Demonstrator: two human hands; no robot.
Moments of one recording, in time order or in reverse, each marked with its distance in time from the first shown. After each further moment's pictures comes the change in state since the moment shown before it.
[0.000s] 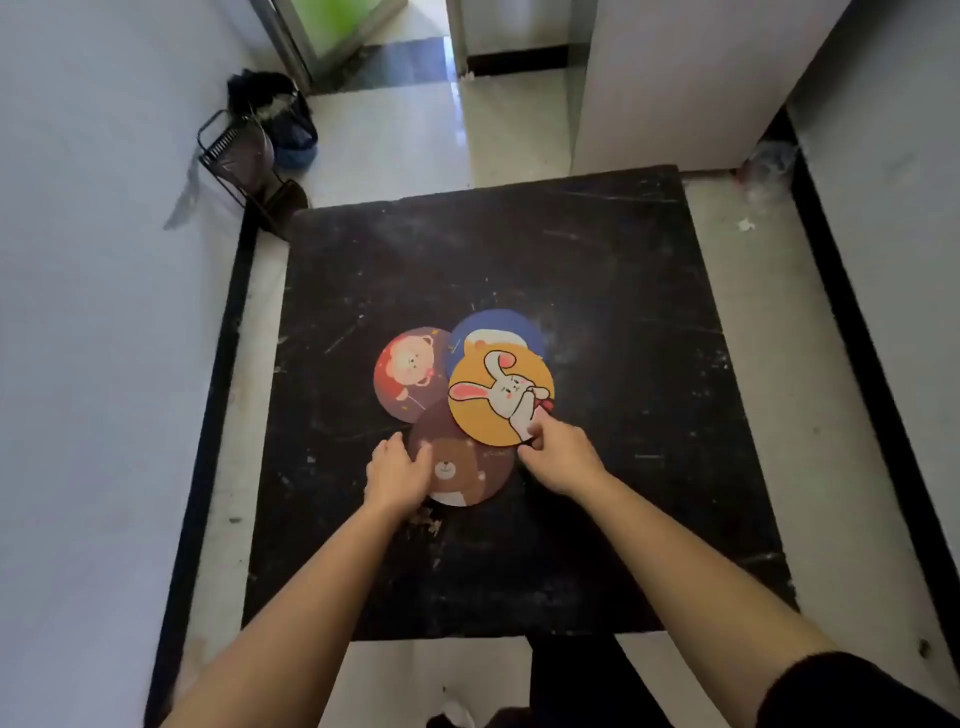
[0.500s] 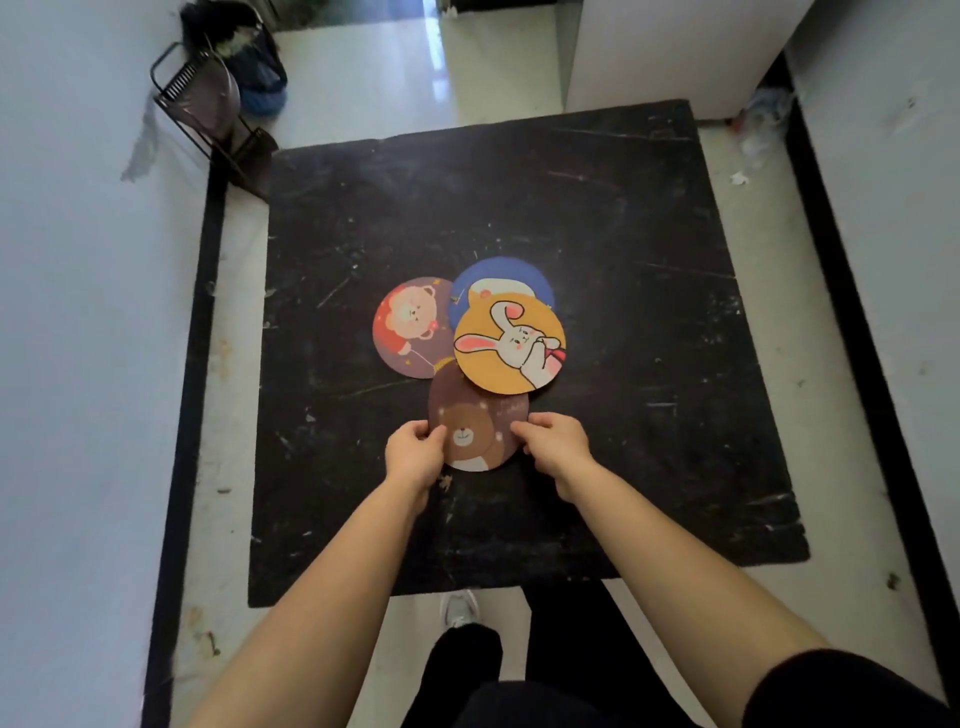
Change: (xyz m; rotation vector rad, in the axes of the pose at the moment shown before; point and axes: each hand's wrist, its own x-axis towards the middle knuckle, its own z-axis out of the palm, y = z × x) left_hand 0.000 -0.027 0.032 -0.525 -0.004 -0.142; right_hand -0.013 0.002 0.066 0.629 0.100 0.372
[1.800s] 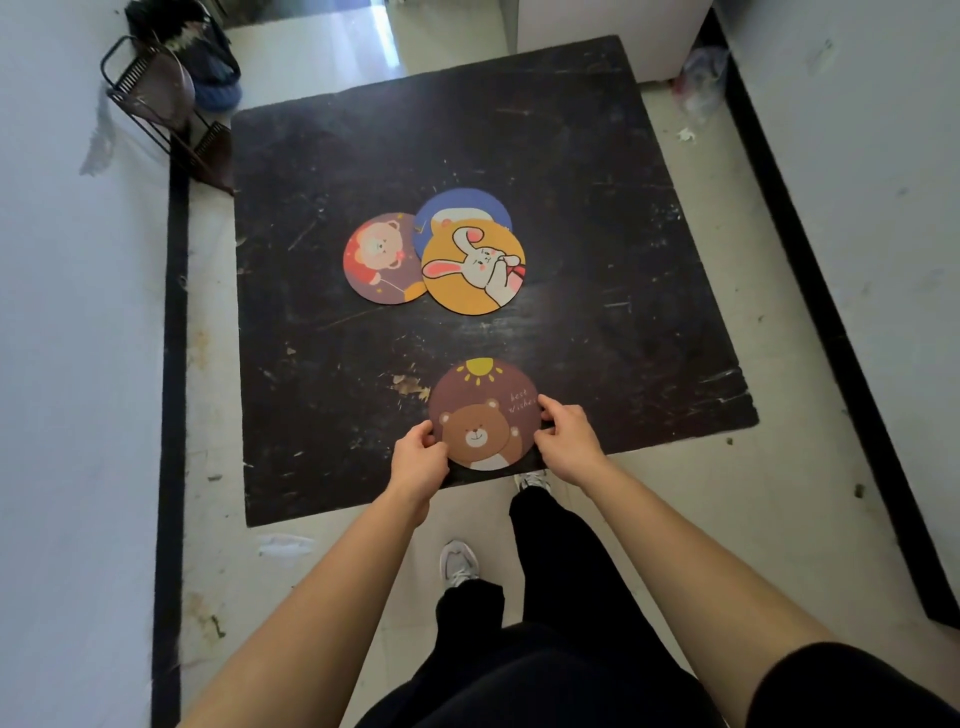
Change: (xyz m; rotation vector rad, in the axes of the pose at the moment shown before) left_hand -0.073 -0.109 0.001 -0.011 -0.226 -0.010; right_hand -0.065 0.127 -0.031 -0.383 -0.002 -0.256
